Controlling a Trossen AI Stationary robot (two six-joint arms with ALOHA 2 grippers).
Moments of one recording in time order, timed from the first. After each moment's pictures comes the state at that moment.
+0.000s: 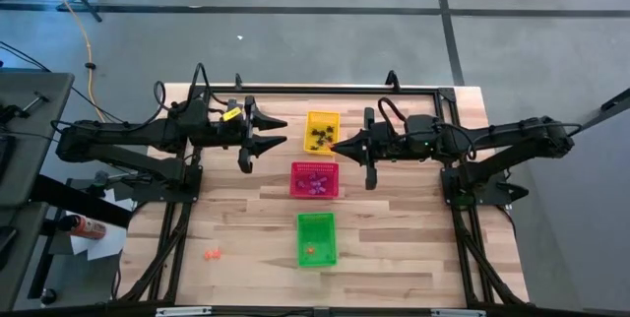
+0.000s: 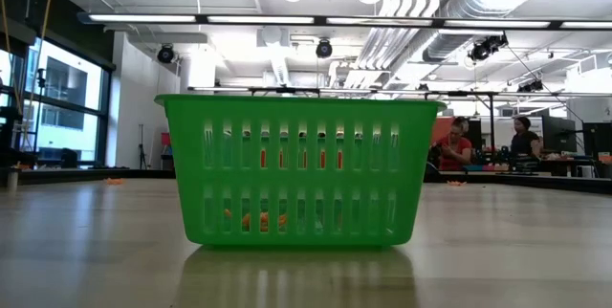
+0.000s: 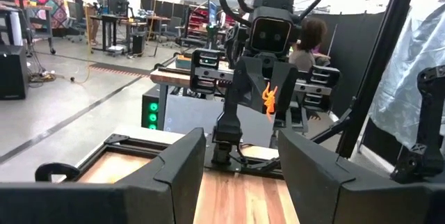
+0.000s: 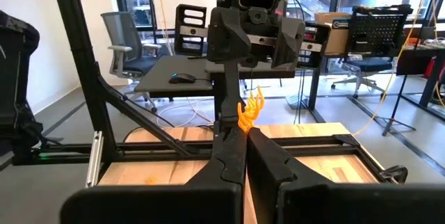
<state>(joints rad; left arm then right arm) 0.03 0.97 0.90 0.13 -0.03 -0.14 0.09 1.23 1.07 0.14 0.09 0.02</state>
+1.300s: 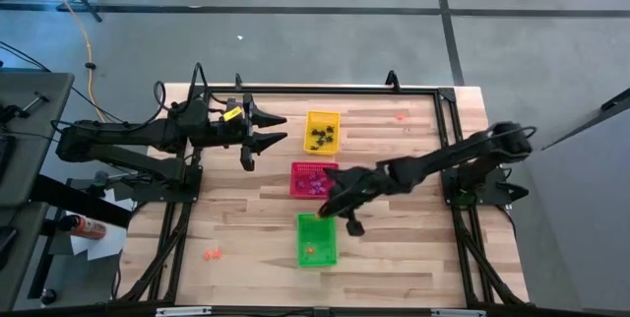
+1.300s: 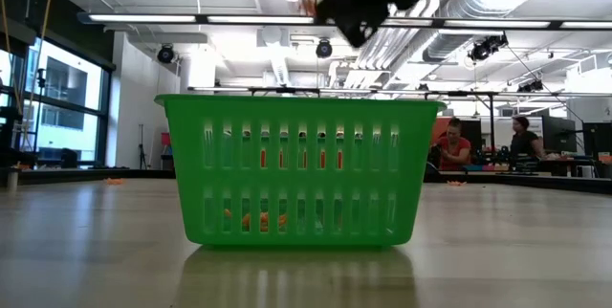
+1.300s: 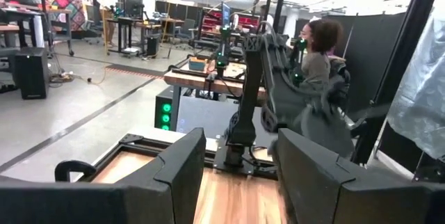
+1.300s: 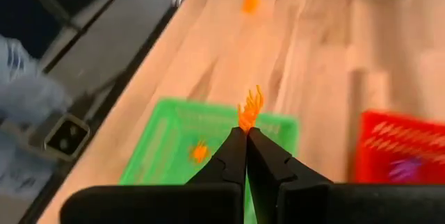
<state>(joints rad) 0.03 0.97 0.90 0.13 -0.09 -0.13 0.22 1.63 1.07 -0.03 -0.19 0.05</state>
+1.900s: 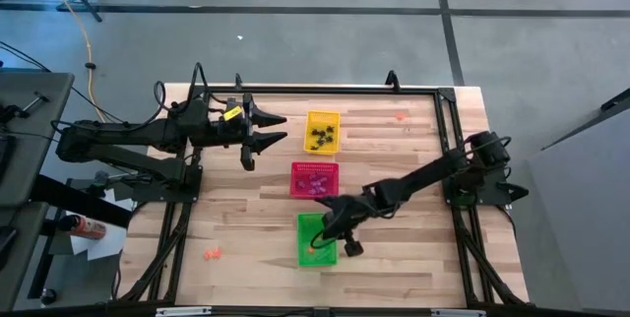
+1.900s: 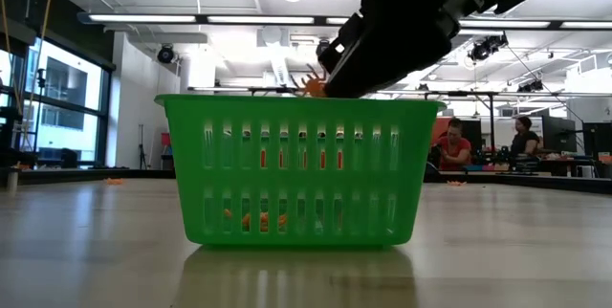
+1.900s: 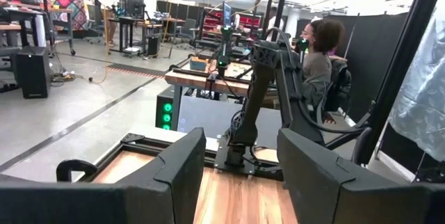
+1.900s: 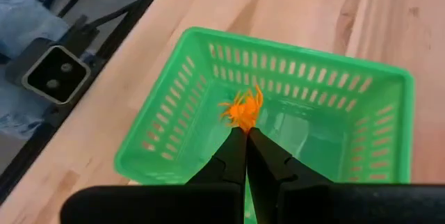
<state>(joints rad) 0.03 0.97 0.90 0.13 -0.09 -0.13 0.31 1.82 1.07 0.03 -0.18 0.02</state>
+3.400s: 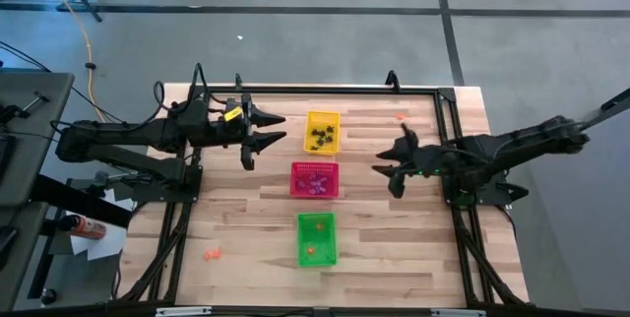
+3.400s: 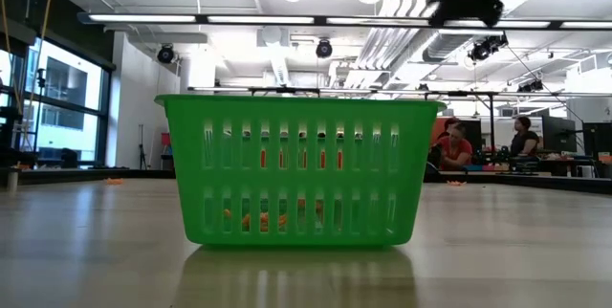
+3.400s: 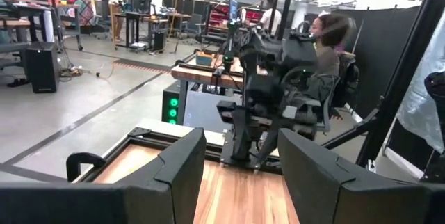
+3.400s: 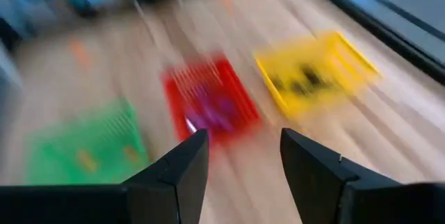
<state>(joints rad) 0.03 0.96 0.90 0.10 -0.12 -0.13 0.23 0.95 0.80 -0.44 0.42 0.47</state>
